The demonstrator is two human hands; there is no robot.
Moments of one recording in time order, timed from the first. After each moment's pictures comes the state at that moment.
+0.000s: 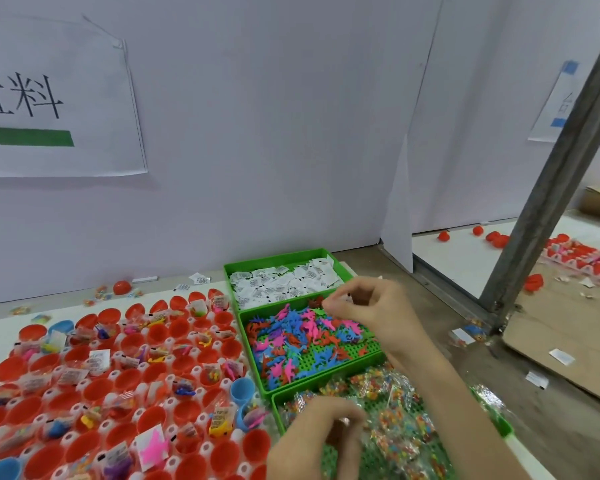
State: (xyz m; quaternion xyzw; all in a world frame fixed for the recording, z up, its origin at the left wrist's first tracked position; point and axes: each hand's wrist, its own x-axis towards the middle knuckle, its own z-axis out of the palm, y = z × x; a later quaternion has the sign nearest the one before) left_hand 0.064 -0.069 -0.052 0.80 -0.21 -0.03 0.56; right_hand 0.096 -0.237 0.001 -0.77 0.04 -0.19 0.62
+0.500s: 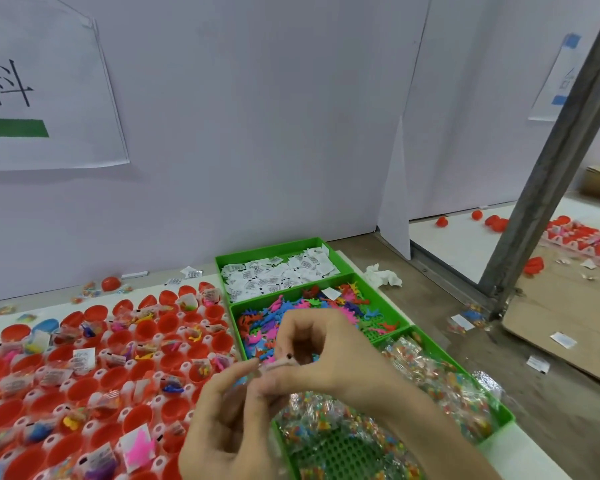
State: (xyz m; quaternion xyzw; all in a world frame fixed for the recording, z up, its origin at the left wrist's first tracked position) left_hand 0.056 -0.058 -0.036 0.56 0.00 0.13 0.82; right_hand 0.071 -0.181 -0.002 -0.78 -0.11 -0.04 0.61
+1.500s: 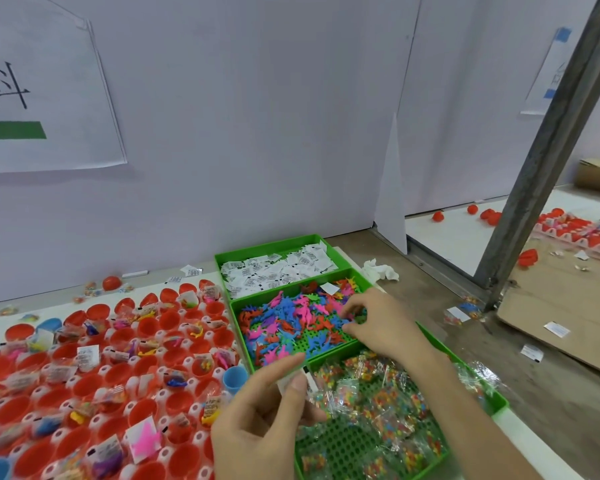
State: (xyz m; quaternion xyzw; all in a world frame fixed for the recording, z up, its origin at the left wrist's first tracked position) left_hand 0.052 -0.052 -0.044 0.58 -0.10 0.00 0.81; right_hand 0.104 -0.270 -0.049 -0.95 0.18 -0.09 0.24
